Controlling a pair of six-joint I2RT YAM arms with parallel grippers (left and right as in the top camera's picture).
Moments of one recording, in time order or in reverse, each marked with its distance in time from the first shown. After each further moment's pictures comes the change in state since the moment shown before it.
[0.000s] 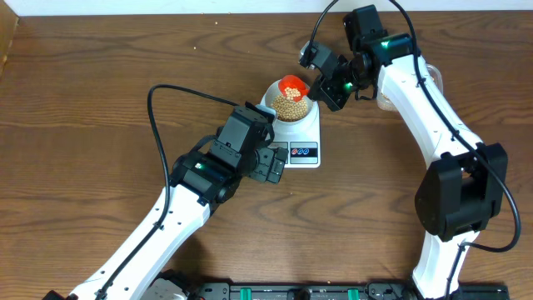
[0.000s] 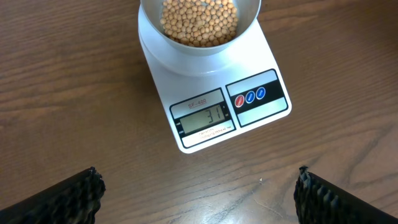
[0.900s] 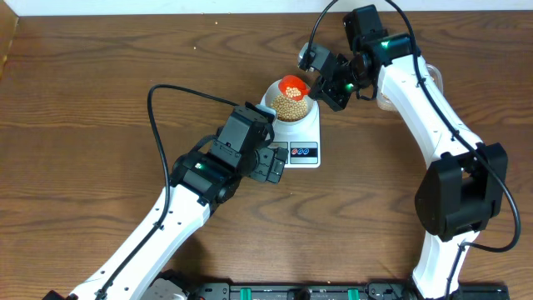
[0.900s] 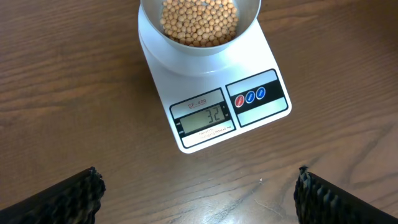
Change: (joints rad) left arm 0.000 0.000 0.000 0.000 0.000 0.000; right arm 0.000 0.000 0.000 0.005 0.019 -0.100
